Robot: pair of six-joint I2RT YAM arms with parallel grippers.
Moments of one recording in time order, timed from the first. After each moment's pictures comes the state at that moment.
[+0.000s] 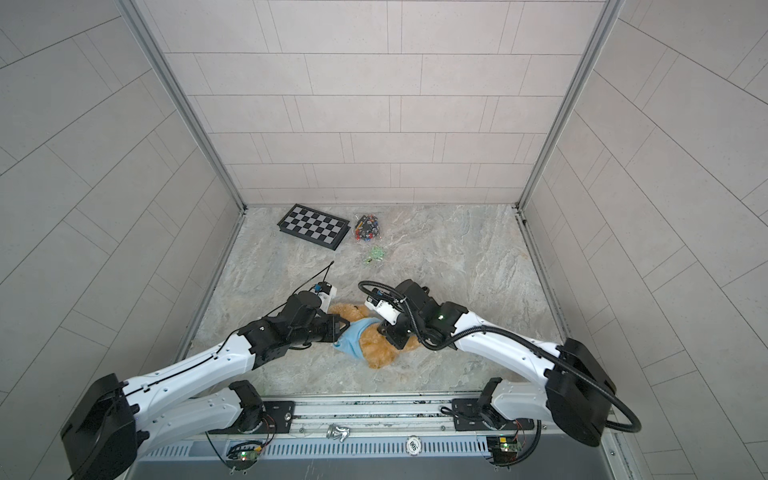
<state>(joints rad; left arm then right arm) -0.75 1.02 0.53 -0.26 0.14 -0.73 0.82 1.17 0.76 -0.39 -0.27 -0.02</state>
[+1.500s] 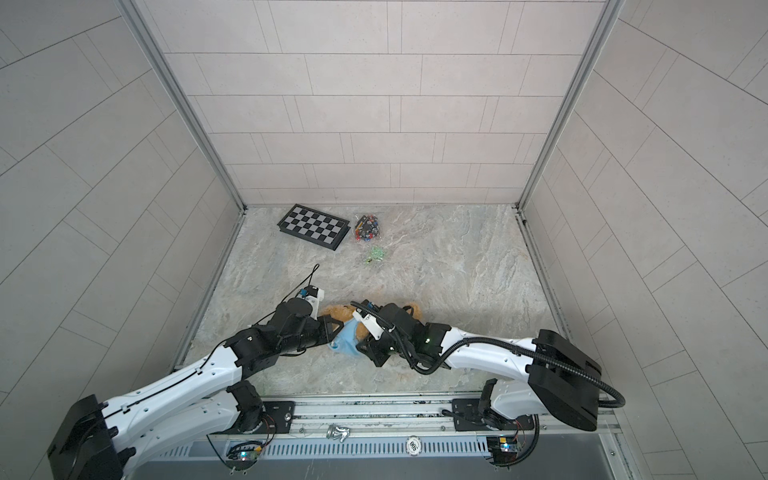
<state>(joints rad) -0.77 0.90 0.48 -0.29 0.10 -0.91 1.01 1.29 0.63 0.00 -0.20 0.37</state>
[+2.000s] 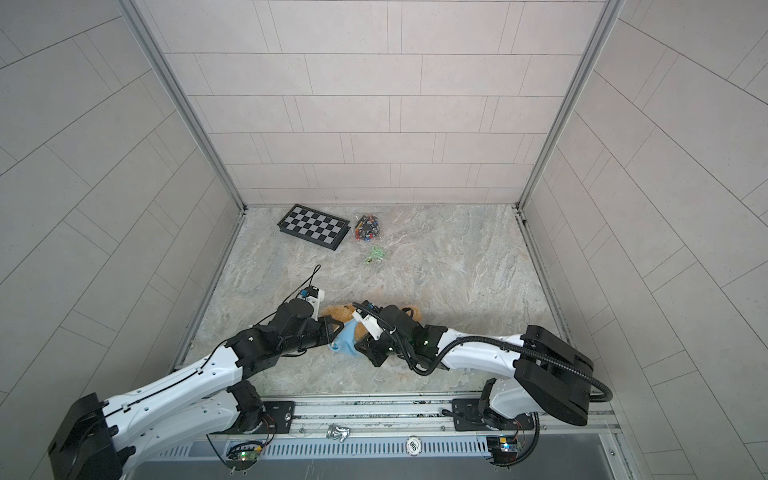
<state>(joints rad) -0.79 0.91 0.48 -0.29 0.08 -0.92 1.00 1.37 0.60 0.13 -0.24 0.40</state>
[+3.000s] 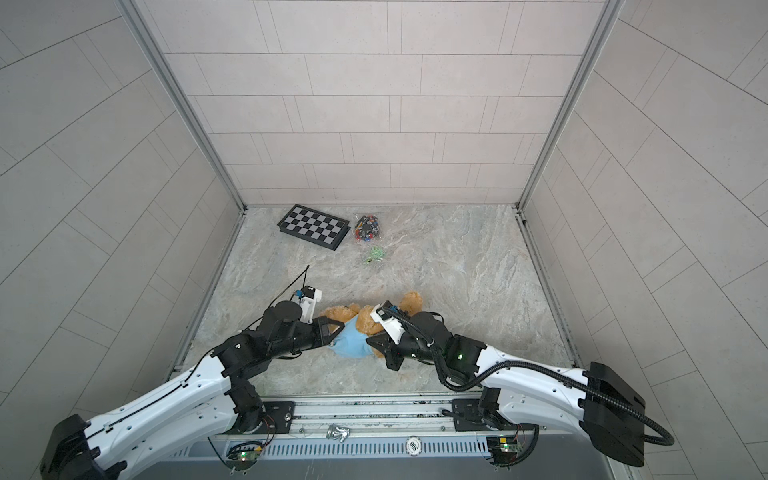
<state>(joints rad) -0.76 0.78 0.46 -0.28 0.17 -0.92 0.99 0.98 0.44 0.14 -0.21 0.28</state>
